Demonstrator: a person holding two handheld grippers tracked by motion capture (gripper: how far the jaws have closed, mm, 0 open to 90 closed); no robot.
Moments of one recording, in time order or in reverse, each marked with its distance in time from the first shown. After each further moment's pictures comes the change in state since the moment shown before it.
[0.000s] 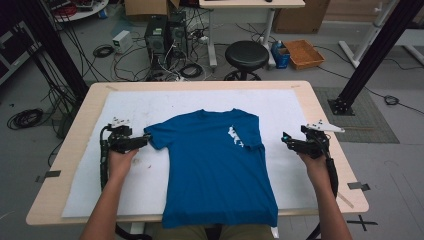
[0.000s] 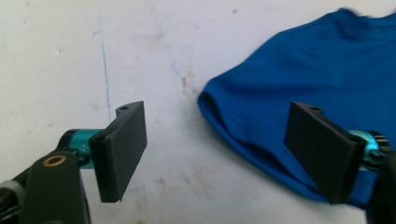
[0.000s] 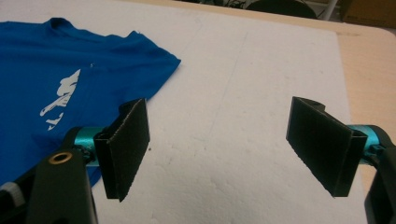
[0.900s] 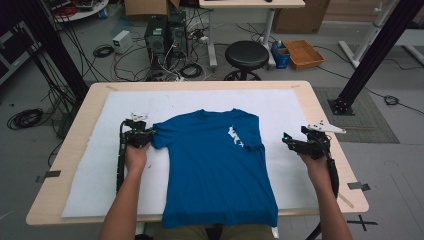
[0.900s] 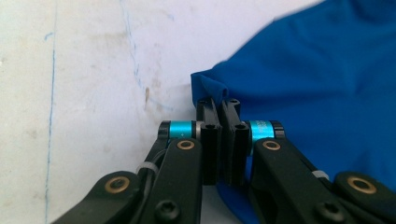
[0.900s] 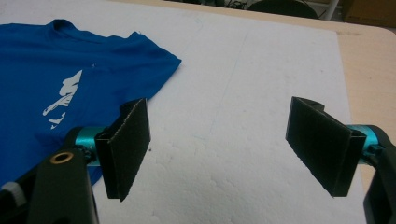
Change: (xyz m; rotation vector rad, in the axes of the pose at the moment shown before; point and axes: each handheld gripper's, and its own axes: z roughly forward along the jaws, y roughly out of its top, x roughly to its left) left arm -0.032 0.009 0.022 0.012 0.017 0.053; right arm -0.001 -0.003 -0.001 0.003 0.011 0.006
